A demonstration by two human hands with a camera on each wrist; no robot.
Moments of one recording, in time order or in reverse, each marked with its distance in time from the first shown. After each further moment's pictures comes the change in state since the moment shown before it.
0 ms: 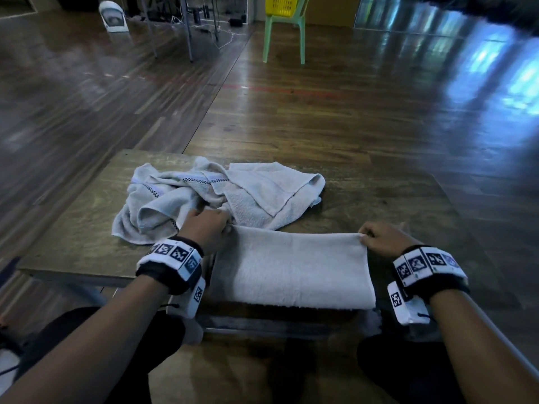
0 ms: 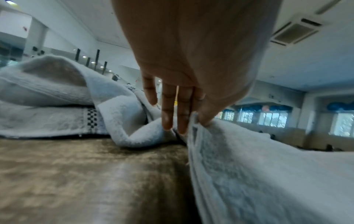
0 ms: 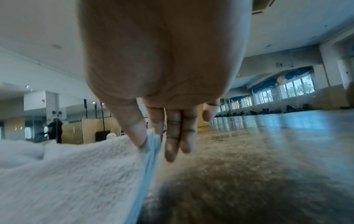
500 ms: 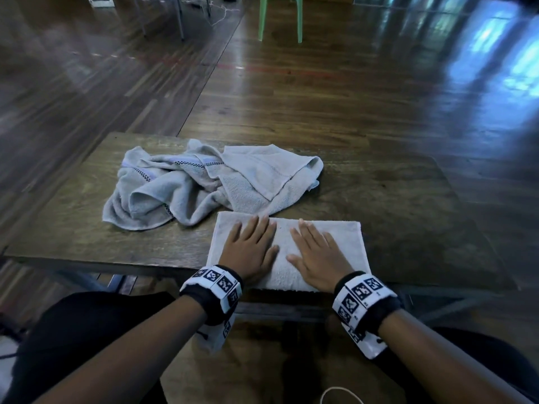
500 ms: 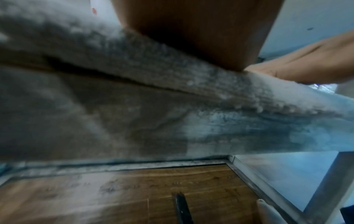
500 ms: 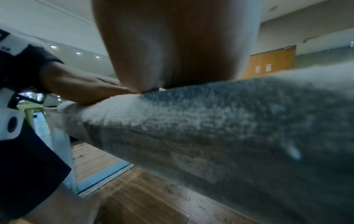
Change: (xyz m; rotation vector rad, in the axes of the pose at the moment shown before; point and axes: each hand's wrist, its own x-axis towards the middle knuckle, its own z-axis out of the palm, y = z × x) left_hand -0.031 0.085 0.071 -0.060 0.034 0.138; right_hand -0.040 -0.096 0.096 -0.247 -0.032 -0.304
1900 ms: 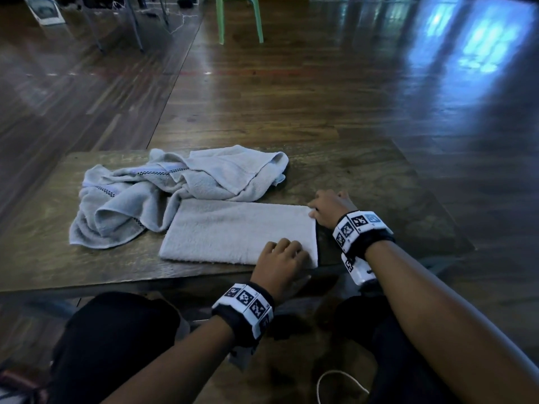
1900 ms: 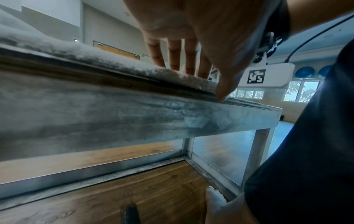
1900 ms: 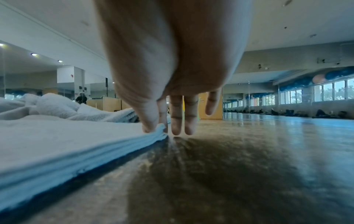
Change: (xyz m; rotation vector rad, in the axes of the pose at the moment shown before) left_hand 0.001 0.095 -0.002 -0.001 0.163 0.412; right_hand 0.023 0.094 -0.057 -0.039 -0.004 0.234
